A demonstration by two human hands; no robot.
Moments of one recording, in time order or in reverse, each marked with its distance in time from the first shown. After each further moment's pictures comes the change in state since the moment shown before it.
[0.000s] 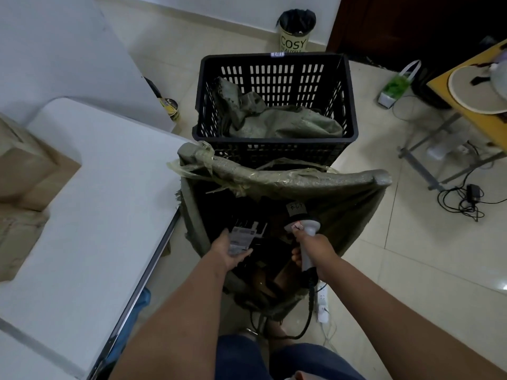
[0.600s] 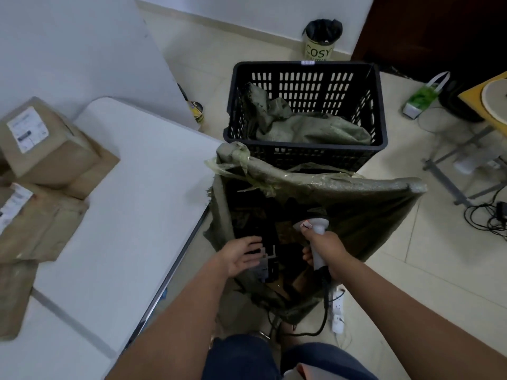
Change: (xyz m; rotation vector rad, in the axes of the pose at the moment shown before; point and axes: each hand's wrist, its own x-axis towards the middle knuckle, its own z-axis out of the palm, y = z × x) left_hand -0.030 0.016 -0.046 0.533 -0.218 0.071; right_hand -0.015 -0.011 0.035 -0.166 -0.048 -0.089
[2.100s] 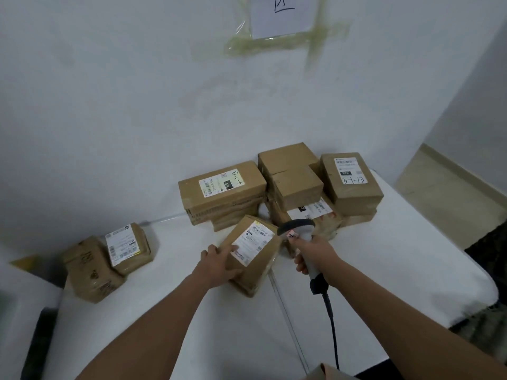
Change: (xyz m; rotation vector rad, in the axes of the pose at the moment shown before) left_hand -0.272 -0.117 -0.547 0.763 0.935 0.286; right_hand -0.235 -0.047 0.559 -0.659 -0.481 -0.505
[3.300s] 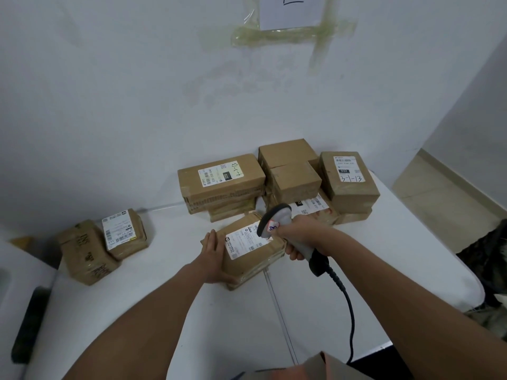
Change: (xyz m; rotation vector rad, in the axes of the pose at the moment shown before) left_hand -0.001 -0.004 0.018 0.145 -0.056 0.065; right_hand -0.022 -0.050 -0.003 -0.458 -0.267 -0.007
